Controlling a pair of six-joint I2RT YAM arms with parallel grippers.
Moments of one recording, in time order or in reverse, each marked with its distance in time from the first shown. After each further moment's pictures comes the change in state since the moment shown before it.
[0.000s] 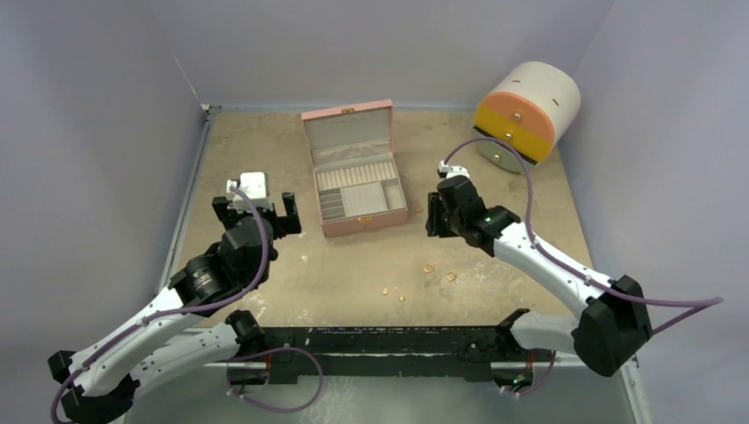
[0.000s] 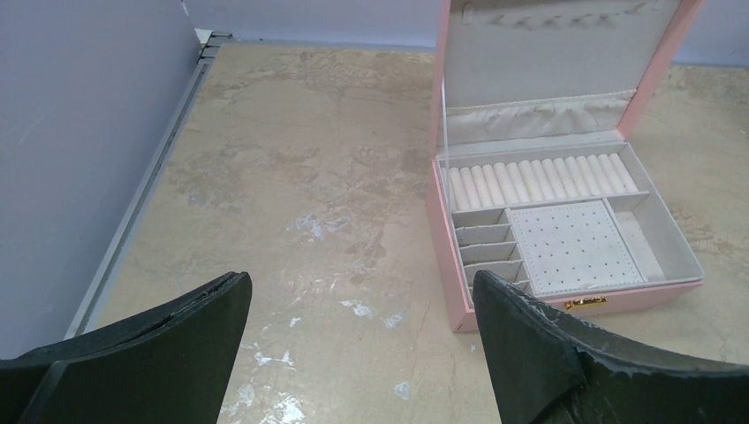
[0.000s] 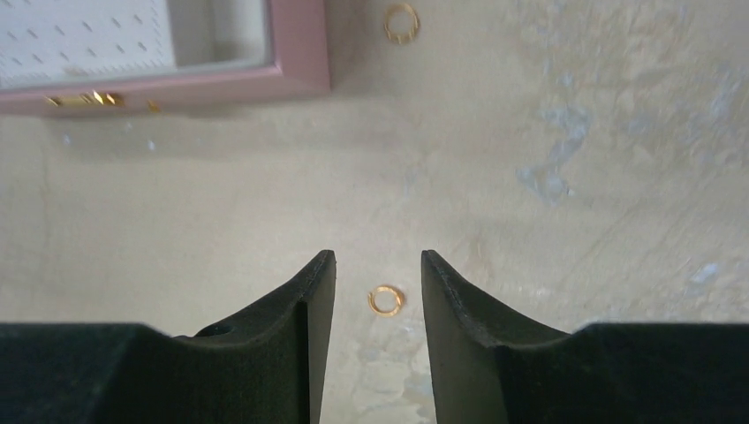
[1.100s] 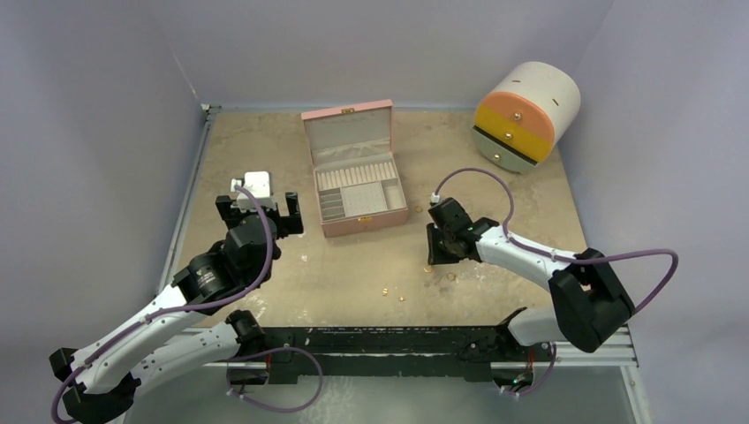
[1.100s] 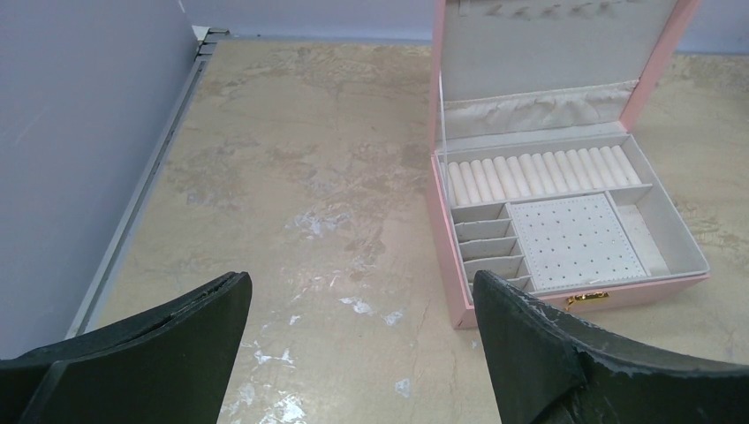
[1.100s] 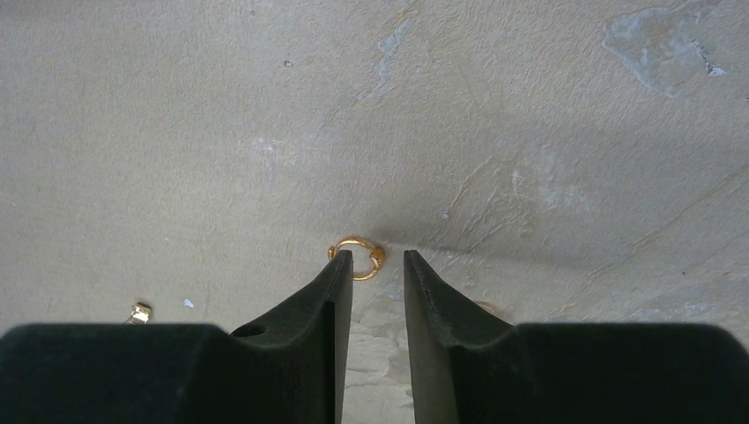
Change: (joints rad) left arm 0.000 0.018 0.000 0.000 0.006 0.000; right arm 0.000 0.137 -0.204 0.033 -0.144 0.058
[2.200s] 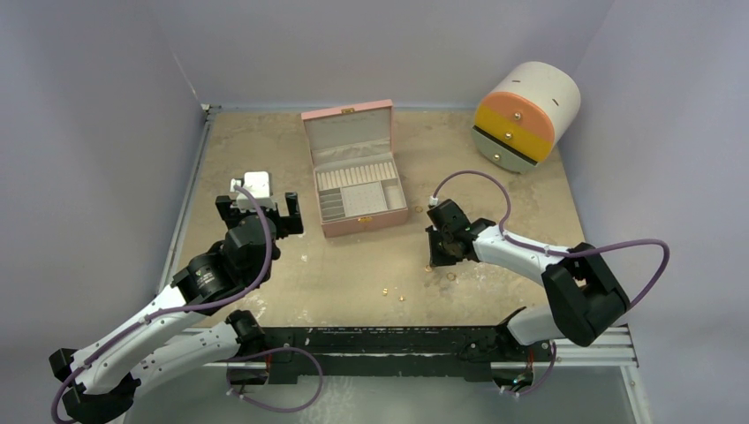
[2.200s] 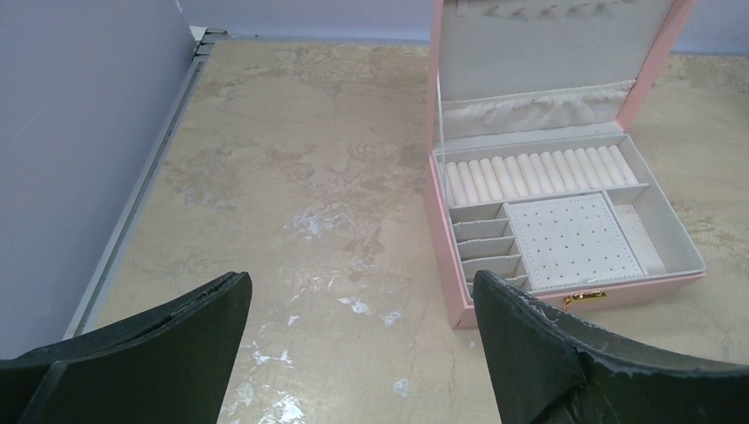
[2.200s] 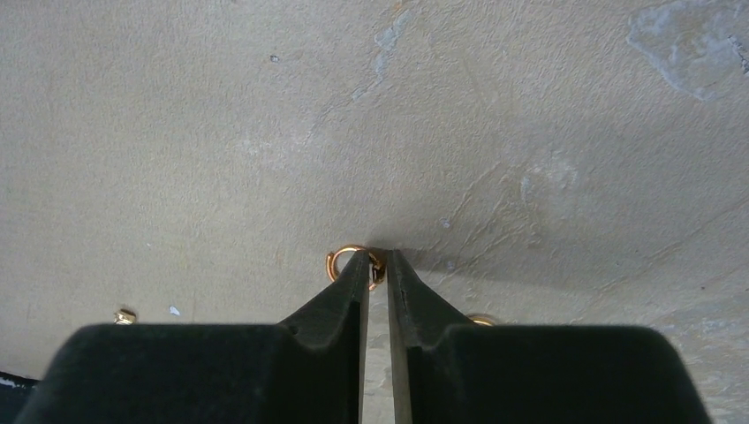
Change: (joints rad) left arm 0.000 -0.003 0.000 0.000 0.005 0.000; right arm 0.000 0.039 -0.014 0.028 -0.016 -0.011
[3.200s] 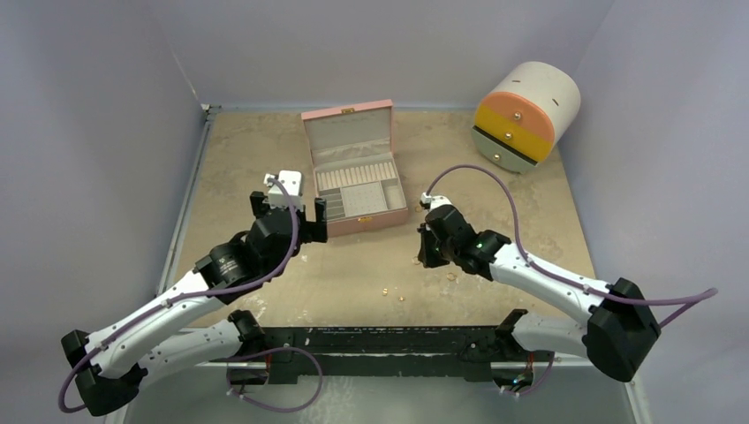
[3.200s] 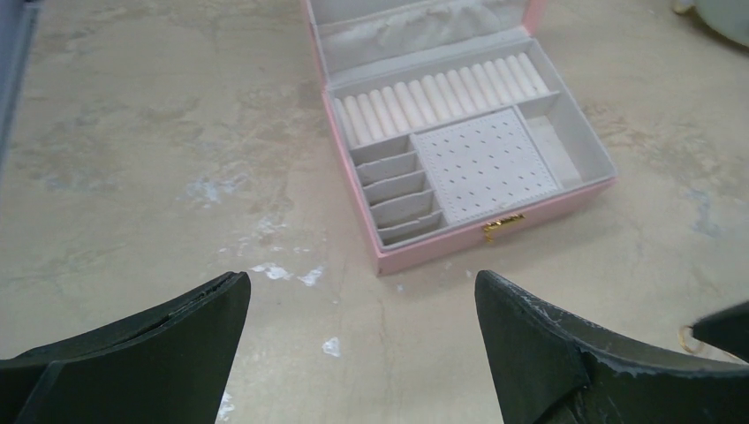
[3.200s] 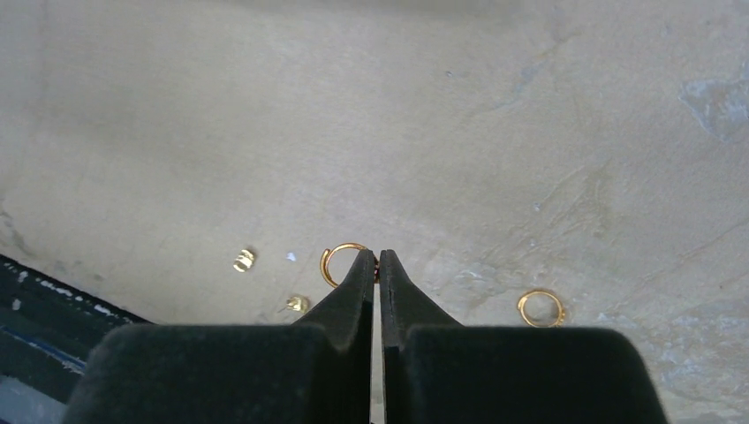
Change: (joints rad) left arm 0.000 0.112 0.000 0.000 0.211 -0.064; right arm 0.147 -0.235 0.002 -0.010 0.047 0.008
